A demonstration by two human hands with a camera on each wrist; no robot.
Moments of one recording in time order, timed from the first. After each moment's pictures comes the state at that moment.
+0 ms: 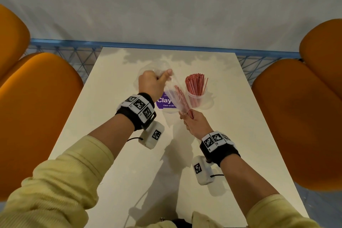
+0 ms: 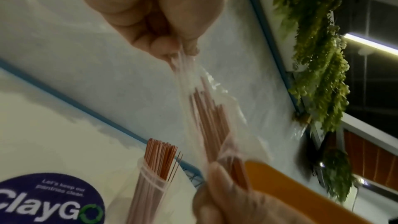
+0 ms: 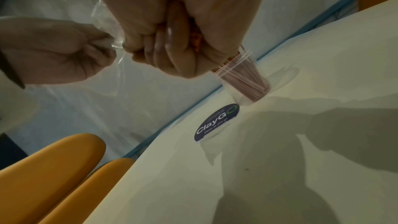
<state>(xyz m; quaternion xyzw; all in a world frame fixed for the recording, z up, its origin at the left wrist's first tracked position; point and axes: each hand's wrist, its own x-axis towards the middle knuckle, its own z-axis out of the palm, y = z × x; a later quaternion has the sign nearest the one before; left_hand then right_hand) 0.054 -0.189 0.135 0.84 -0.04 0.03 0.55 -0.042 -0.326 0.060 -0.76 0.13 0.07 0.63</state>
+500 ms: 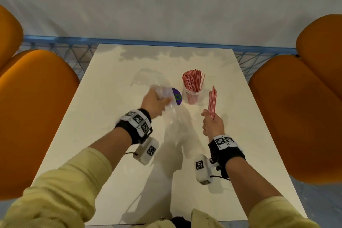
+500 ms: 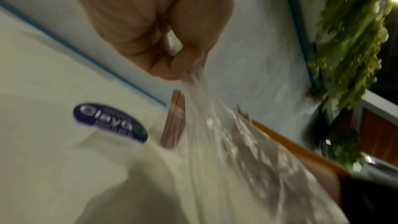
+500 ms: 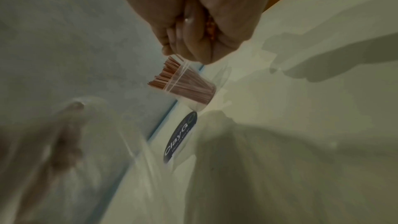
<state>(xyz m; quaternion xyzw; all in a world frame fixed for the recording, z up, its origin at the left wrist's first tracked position) 0.024 -0.186 0.083 0.83 -0.02 -0.14 0.54 -0.061 -0.361 0.036 -0.64 0.35 -0.07 0.68</state>
